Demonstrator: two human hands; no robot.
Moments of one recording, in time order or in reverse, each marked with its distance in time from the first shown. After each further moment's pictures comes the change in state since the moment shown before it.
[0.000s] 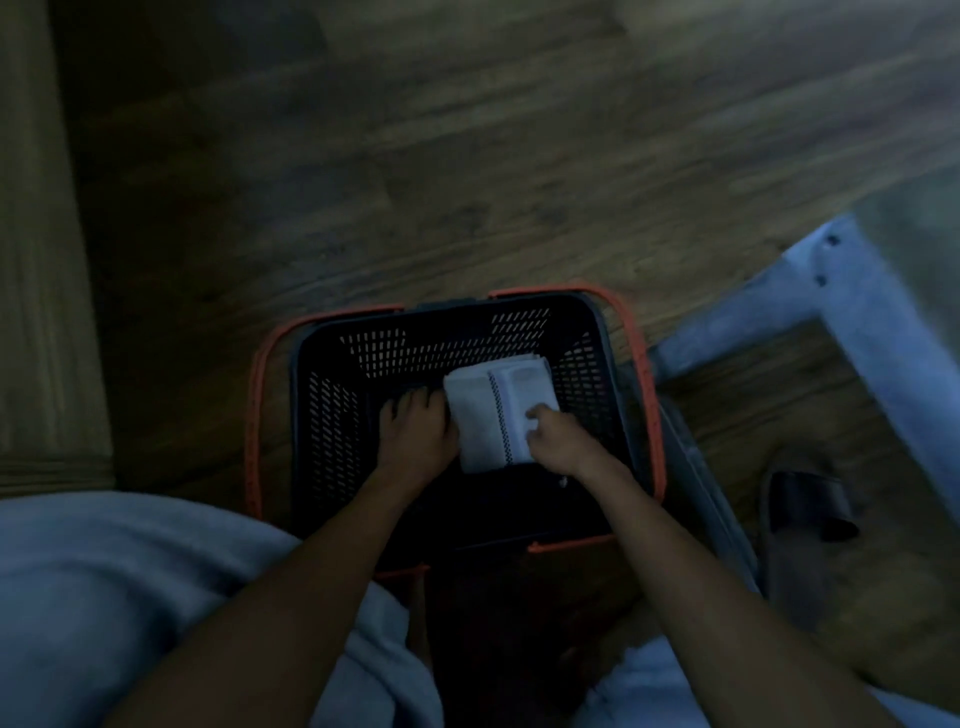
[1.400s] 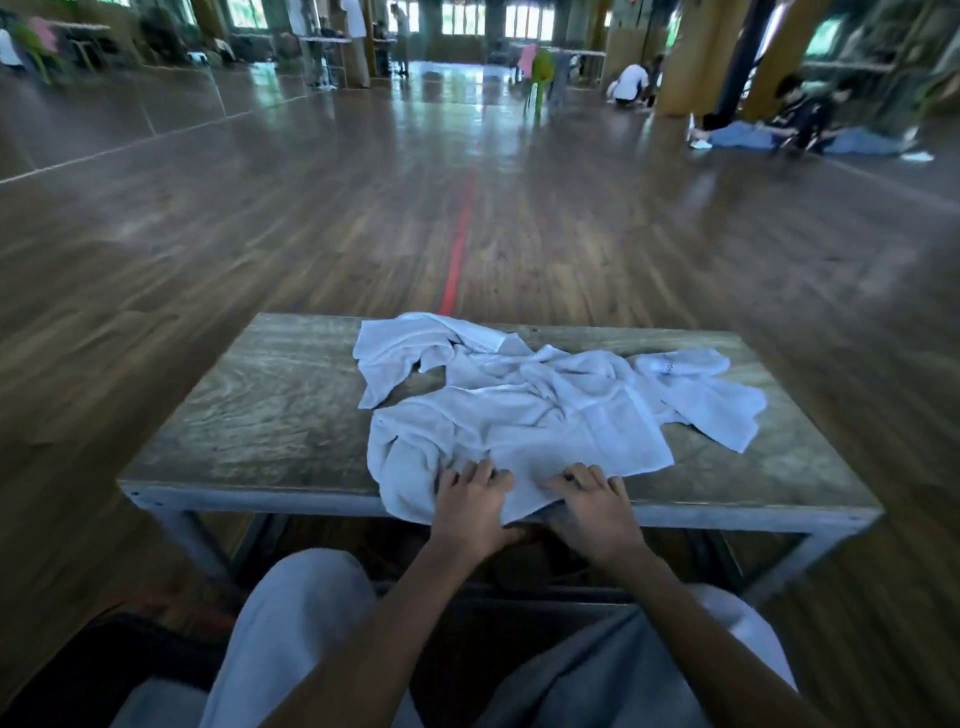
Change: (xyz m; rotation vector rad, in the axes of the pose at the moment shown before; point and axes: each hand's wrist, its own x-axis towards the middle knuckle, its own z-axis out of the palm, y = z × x) left_hand -0.305 0.440 -0.076 0.207 0.142 1.483; right_hand -0.507 0.256 0.029 -0.107 1.087 0.687
